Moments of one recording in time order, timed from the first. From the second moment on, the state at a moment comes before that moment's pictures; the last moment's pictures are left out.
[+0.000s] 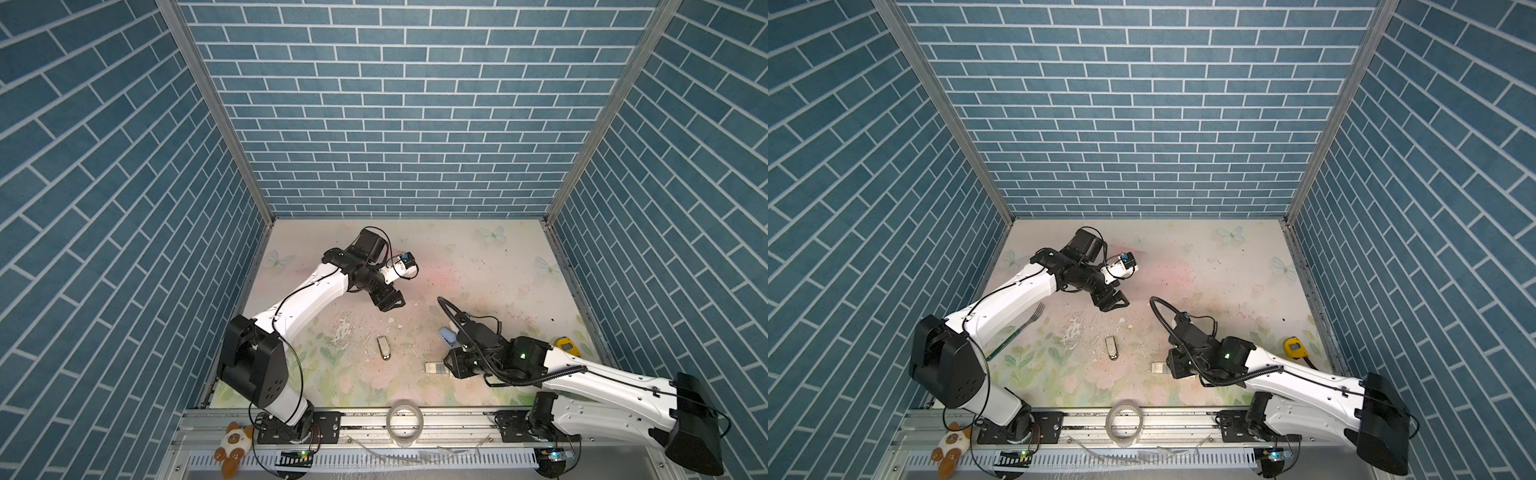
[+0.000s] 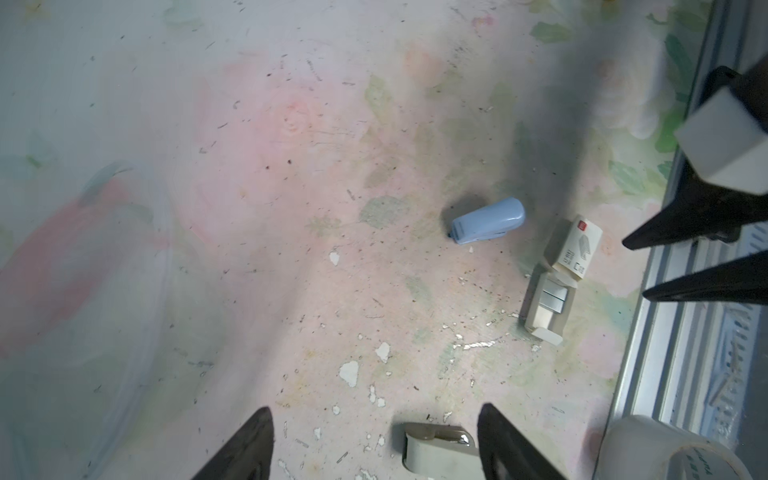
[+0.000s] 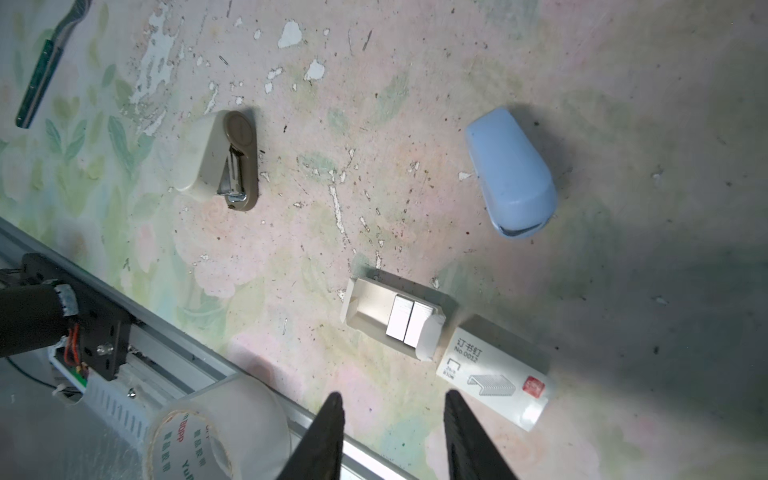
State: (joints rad) left arm -0.50 1.58 1.33 -0.83 0.42 0.46; right arm 1.13 1.04 0.64 -0.62 0.04 0.82
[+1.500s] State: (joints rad) left arm -0.45 1.49 1.18 -0.69 0.54 0.43; right arm 1.23 1.38 0.71 -0.48 0.12 0.97
